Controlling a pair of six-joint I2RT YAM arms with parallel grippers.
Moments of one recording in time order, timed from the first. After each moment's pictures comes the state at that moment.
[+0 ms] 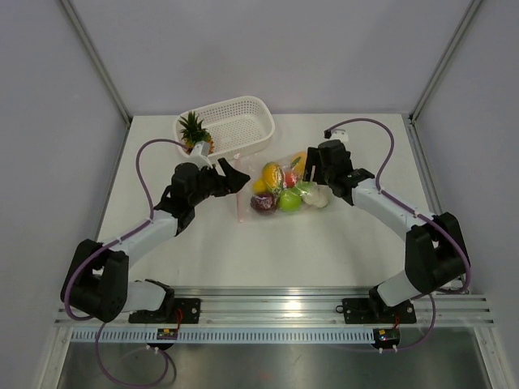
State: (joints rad) left arm -0.38 1.31 0.67 0.36 0.27 -0.66; right arm 0.46 1.51 1.06 -0.21 0.29 0.41
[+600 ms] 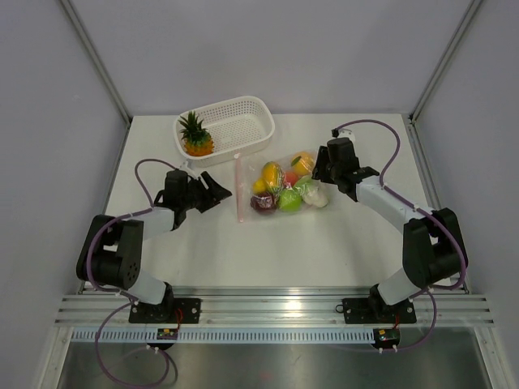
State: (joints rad) left arm -0.17 1.47 0.59 0.30 0.37 -0.76; right arm 0.37 1.55 1.05 -0.17 0.16 0.45
